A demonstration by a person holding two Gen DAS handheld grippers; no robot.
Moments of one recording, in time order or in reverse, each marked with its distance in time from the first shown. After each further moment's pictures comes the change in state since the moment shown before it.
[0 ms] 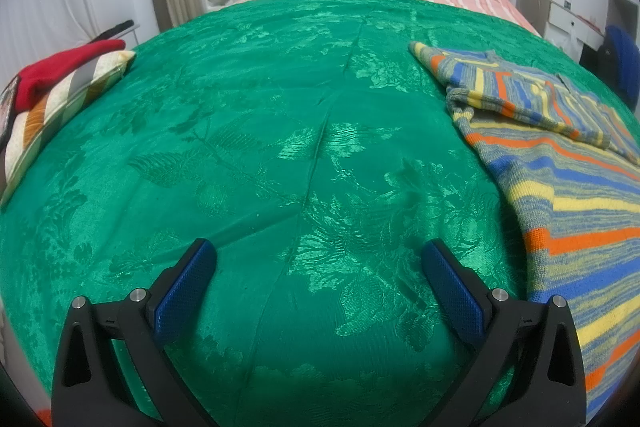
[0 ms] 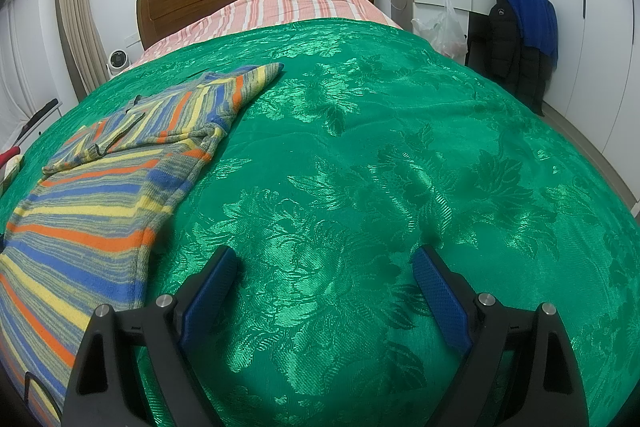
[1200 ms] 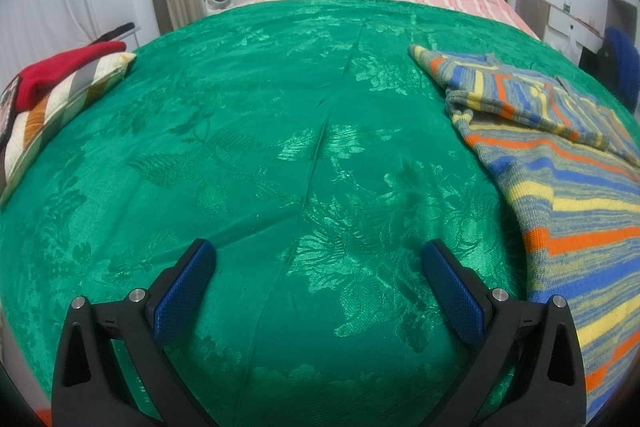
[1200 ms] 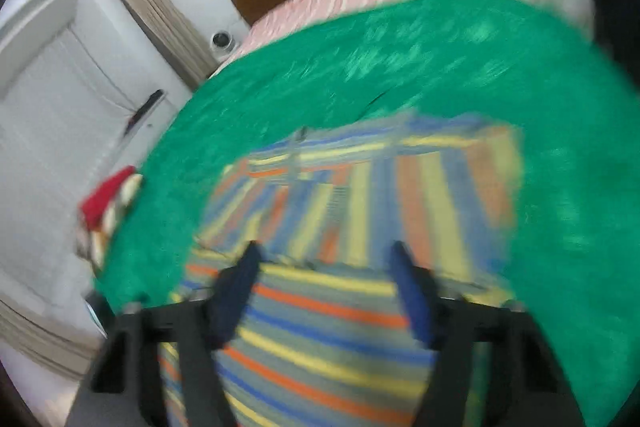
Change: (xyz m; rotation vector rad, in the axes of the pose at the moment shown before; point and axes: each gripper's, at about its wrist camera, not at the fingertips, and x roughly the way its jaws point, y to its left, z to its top) left arm -0.001 0.001 0.002 -0.008 -0.017 -0.003; right arm 0.050 0.140 0.170 0.042 0.258 0.515
